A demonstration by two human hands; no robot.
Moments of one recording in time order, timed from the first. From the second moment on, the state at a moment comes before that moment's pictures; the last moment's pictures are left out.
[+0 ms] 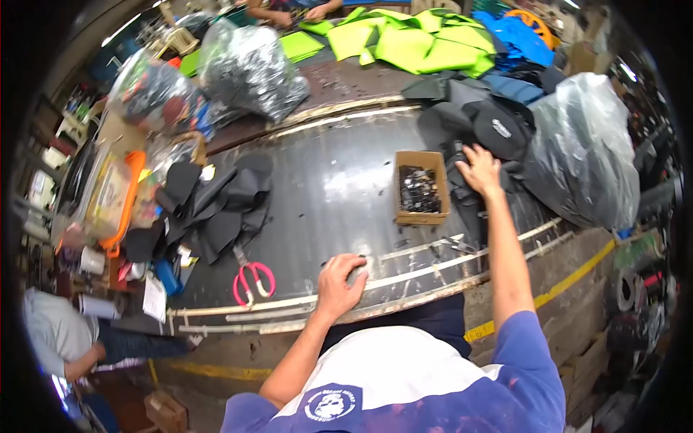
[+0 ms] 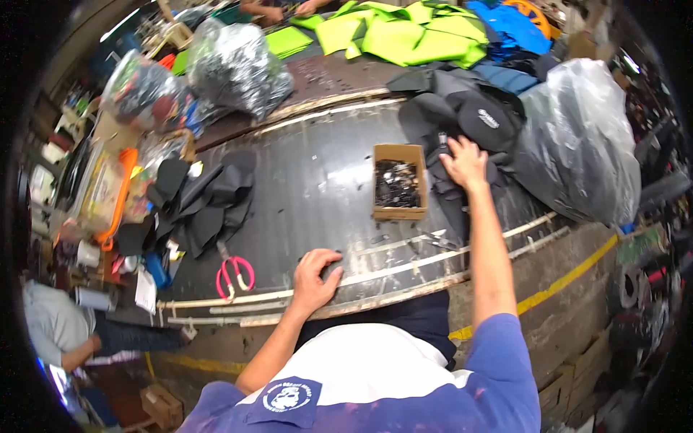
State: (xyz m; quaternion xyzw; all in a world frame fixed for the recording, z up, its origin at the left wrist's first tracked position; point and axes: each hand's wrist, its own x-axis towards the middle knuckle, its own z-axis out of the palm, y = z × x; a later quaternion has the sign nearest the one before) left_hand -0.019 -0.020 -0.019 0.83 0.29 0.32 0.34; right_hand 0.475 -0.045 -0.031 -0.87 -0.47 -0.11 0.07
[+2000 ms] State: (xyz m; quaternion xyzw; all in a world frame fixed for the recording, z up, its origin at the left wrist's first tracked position) left_hand 0.007 -0.019 0.062 0.63 0.32 0.33 0.63; right_hand 0.180 -0.157 0.026 -0.41 -0.28 0.47 0.73
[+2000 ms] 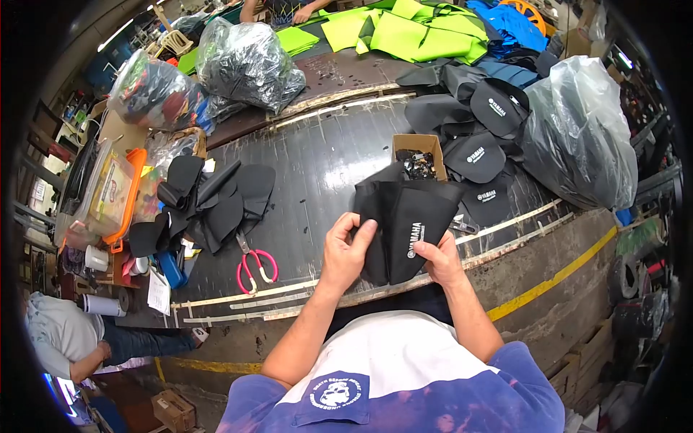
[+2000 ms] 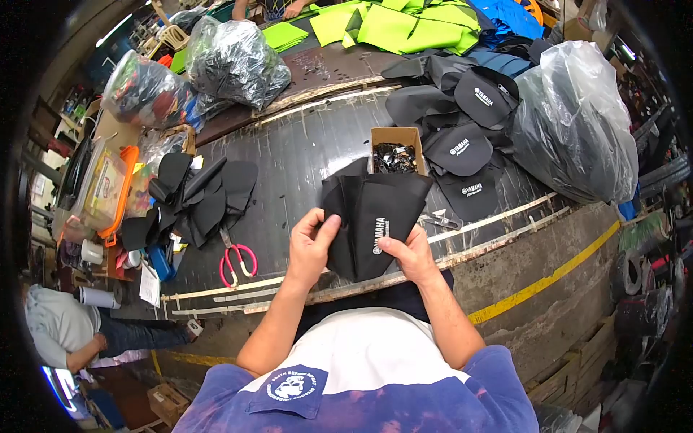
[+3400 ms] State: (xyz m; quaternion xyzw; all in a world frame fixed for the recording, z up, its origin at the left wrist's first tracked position) left_hand -0.004 -0.013 0.106 0.71 0.20 0.18 0.65; right_hand 0.186 -0.135 0.093 -0.64 -0.51 0.28 0.49
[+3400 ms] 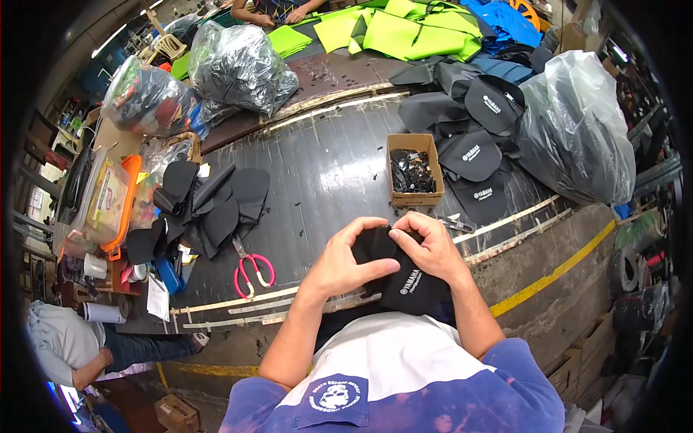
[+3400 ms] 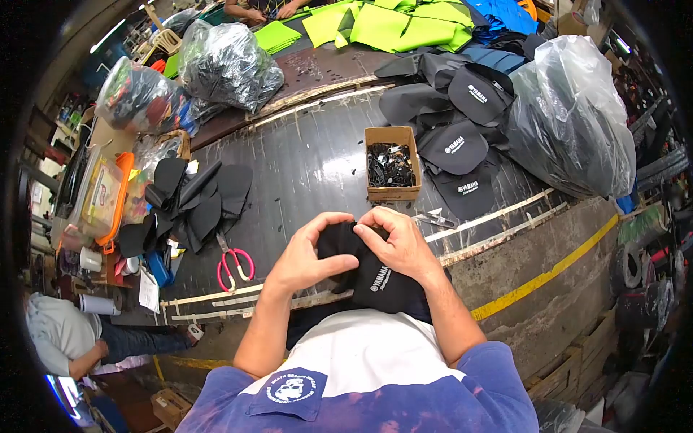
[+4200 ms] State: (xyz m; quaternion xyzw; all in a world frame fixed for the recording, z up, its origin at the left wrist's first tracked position) left_hand 0.003 -0.017 0.092 0.67 0.25 0.20 0.67; right_hand 0.182 -0.134 0.079 -0.66 -0.51 0.23 0.51
